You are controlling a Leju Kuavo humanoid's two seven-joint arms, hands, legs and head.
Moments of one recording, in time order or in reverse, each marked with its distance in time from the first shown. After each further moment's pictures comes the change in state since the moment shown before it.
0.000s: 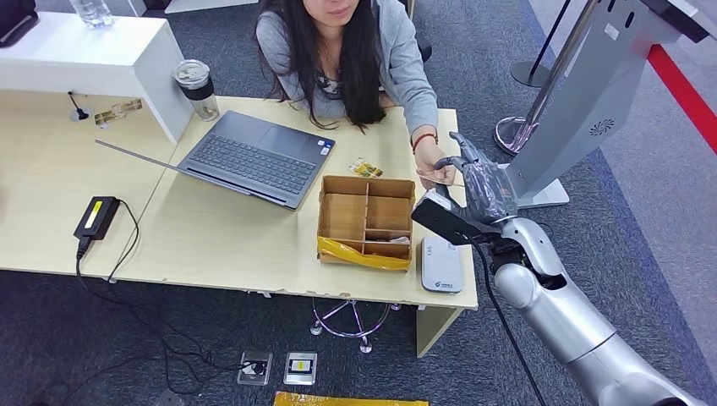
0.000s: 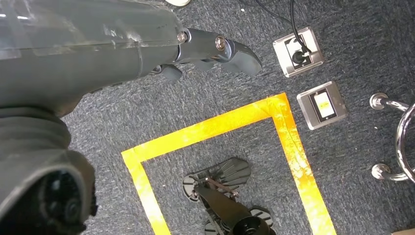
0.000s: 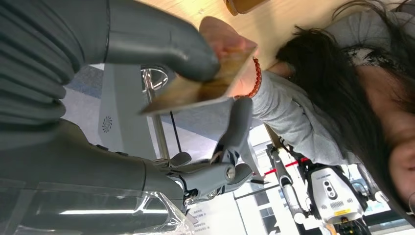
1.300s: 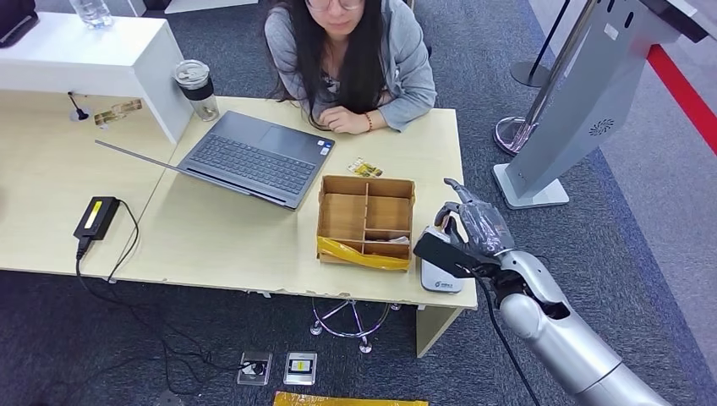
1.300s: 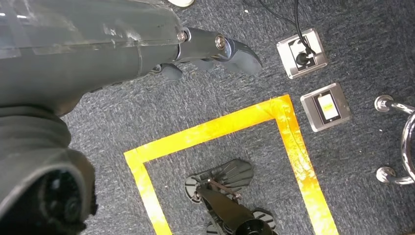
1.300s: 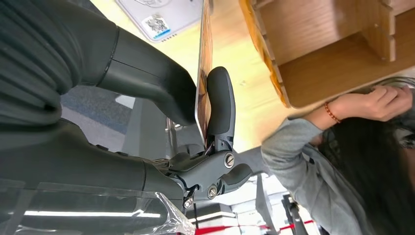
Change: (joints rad) left arm 0.003 0.000 0.000 0.000 0.004 0.012 0.010; right arm 0.120 -0.054 0.014 -0.035 -0.064 0.101 0.030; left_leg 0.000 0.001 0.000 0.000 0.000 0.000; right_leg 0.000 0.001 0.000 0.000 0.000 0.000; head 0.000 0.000
